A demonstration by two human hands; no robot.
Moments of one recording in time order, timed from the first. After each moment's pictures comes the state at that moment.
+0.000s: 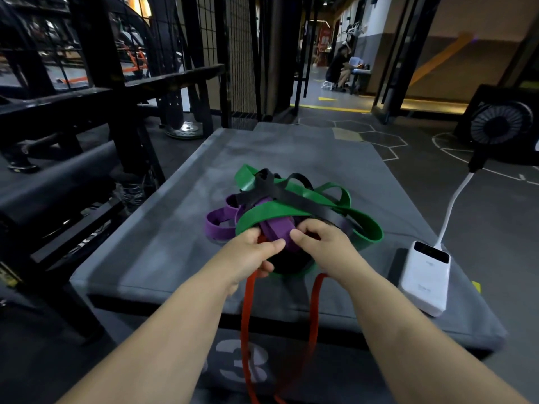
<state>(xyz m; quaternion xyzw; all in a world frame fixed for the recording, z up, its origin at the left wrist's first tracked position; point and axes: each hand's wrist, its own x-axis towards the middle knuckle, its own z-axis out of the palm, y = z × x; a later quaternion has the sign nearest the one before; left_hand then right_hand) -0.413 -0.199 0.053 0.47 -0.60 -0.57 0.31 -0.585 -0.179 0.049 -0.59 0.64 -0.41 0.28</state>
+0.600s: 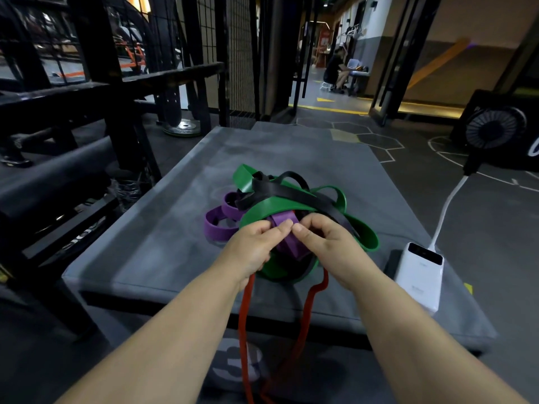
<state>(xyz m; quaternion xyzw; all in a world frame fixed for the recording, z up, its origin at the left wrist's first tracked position) -0.433 -0.192 0.062 0.47 -0.58 -0.54 0.38 -0.588 -0.163 0.061 -0.61 0.54 -0.47 0.34</state>
